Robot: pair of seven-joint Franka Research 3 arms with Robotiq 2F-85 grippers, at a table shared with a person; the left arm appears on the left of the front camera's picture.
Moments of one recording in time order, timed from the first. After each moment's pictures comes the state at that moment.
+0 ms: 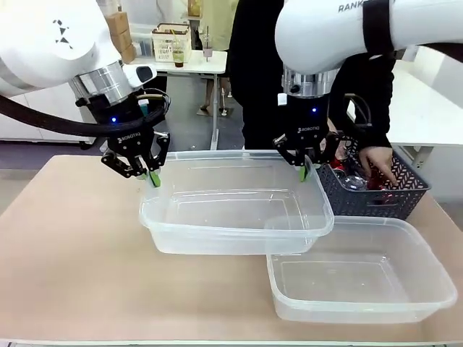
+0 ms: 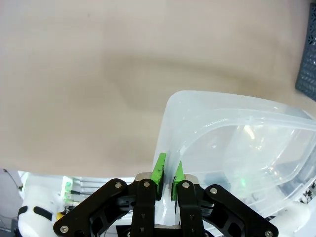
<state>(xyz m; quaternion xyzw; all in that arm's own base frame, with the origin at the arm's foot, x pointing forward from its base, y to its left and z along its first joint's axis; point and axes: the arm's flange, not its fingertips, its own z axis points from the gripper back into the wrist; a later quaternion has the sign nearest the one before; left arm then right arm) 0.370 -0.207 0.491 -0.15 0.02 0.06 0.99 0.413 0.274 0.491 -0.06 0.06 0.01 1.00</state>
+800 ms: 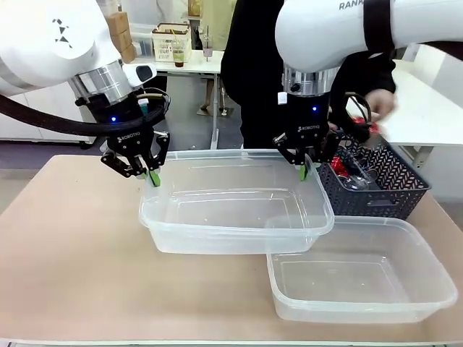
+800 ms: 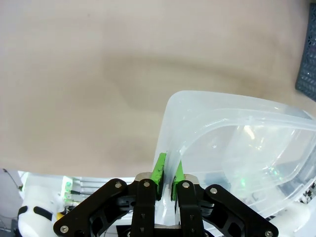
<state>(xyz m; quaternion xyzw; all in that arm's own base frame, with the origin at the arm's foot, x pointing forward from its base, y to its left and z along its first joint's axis) 0.370 -0.207 0.491 -0.15 0.02 0.06 0.99 0.413 0.275 0.492 -0.06 0.06 0.01 1.00</state>
